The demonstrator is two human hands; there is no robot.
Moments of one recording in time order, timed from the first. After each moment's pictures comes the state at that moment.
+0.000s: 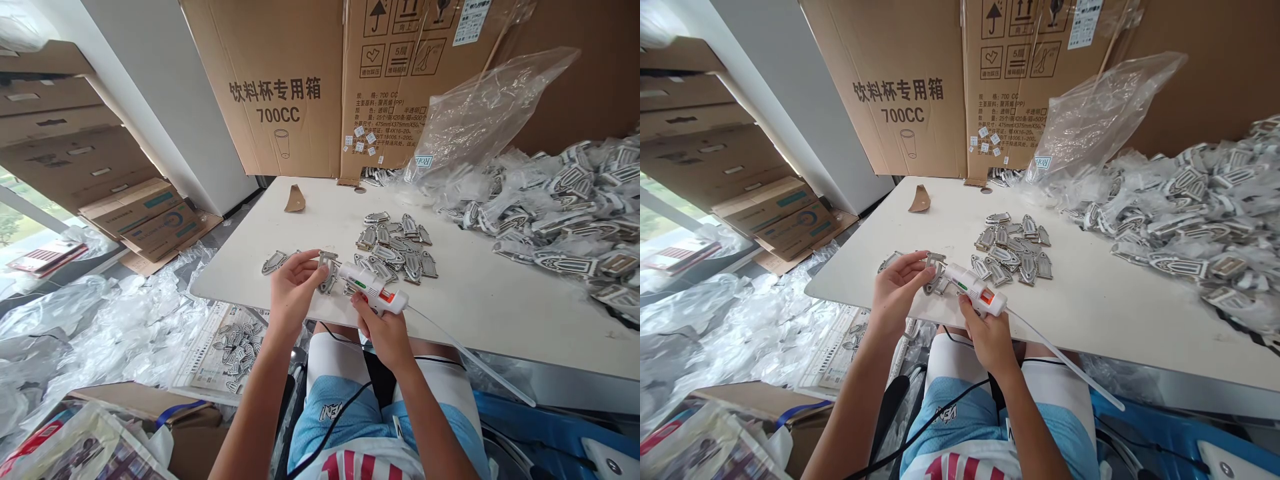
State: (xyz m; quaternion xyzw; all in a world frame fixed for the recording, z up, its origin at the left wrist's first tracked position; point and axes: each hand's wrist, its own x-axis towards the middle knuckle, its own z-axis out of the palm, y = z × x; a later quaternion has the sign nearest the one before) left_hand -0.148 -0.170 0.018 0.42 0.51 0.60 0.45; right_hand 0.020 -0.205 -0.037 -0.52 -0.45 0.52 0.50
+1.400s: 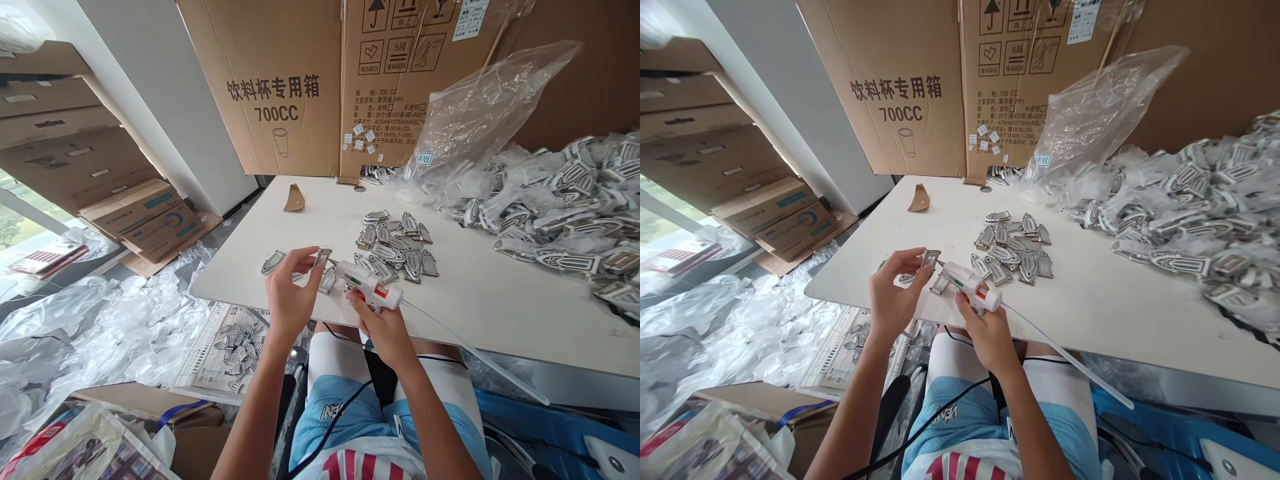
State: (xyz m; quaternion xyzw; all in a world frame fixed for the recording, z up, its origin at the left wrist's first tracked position) left_hand -0.150 -0.173 0.020 0.59 0.56 0.55 0.18; right_hand 0.023 -0.203 -0.032 -0.51 -0.48 0.53 0.49
